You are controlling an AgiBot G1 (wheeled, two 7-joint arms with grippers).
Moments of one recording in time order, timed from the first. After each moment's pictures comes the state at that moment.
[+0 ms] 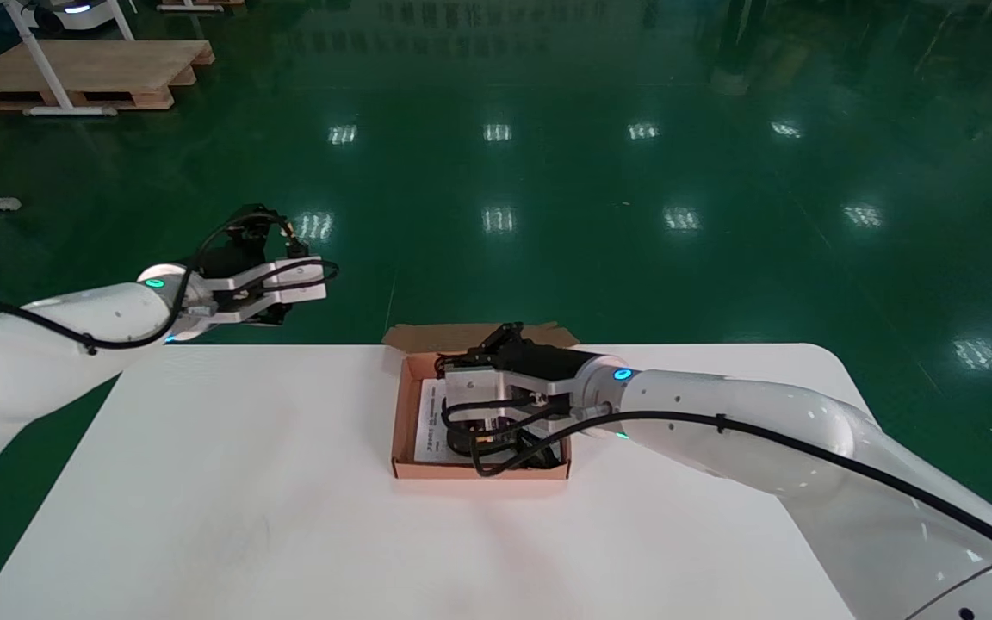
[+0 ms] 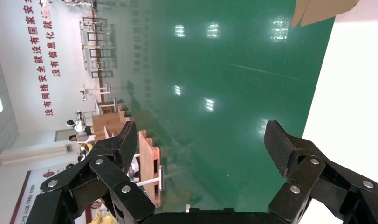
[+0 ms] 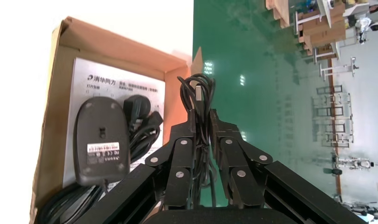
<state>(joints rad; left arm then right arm) -1.67 1.20 1.03 -0.40 1.76 0.27 0.24 1.50 -1.36 -0.83 0.72 -1.78 -0.60 -0.35</state>
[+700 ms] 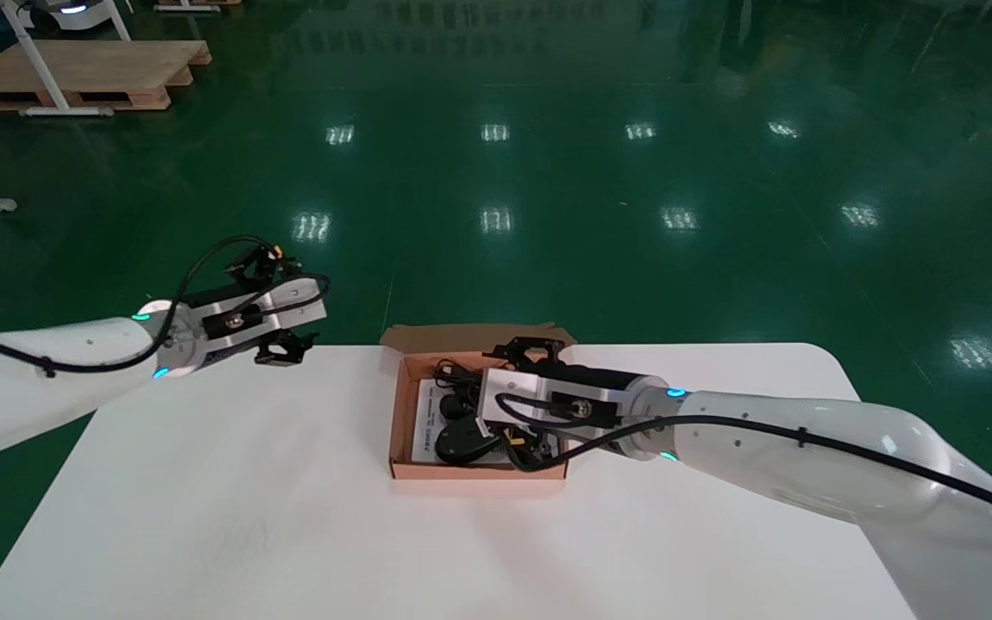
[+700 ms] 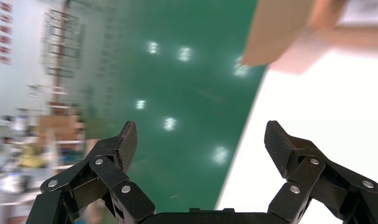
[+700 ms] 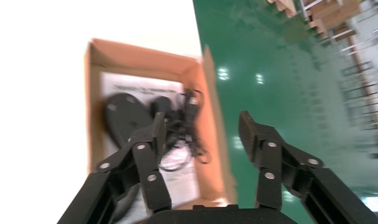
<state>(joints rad) -1.58 1.12 0.92 -0.52 1.62 0.44 0.19 1.44 -1.23 -0.73 0.82 -1.60 -0.76 -0.27</state>
